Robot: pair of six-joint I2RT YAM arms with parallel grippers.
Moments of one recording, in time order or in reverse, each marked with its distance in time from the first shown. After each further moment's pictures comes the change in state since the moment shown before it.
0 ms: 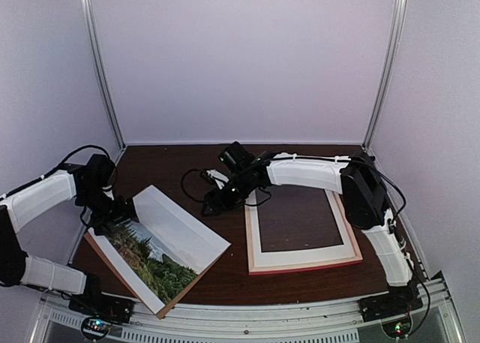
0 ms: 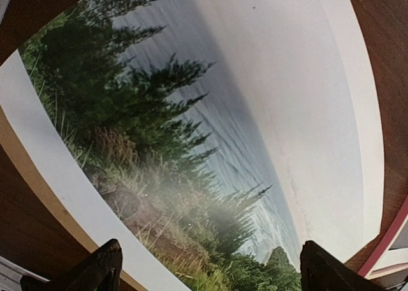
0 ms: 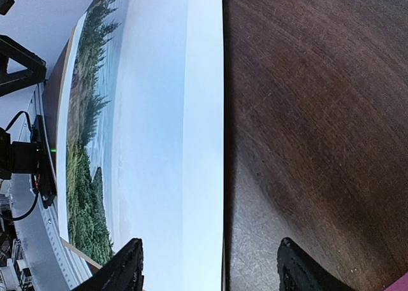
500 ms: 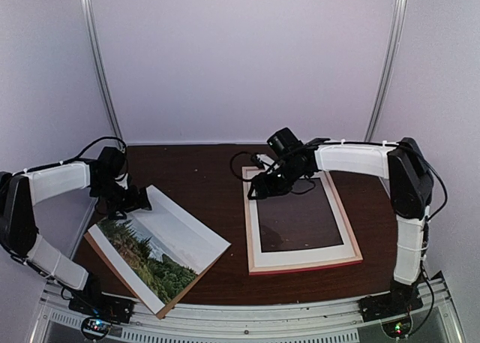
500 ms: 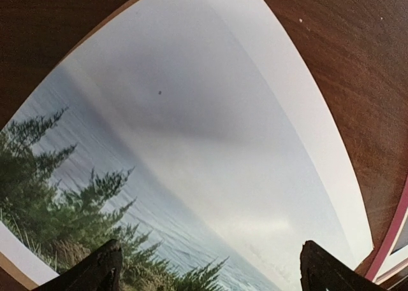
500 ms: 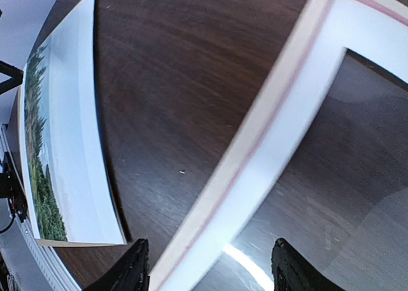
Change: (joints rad) left arm -0.002 0.225 0.072 0.248 0.053 0.179; right arm -0.209 -0.357 -0.430 0.026 0.135 0.002
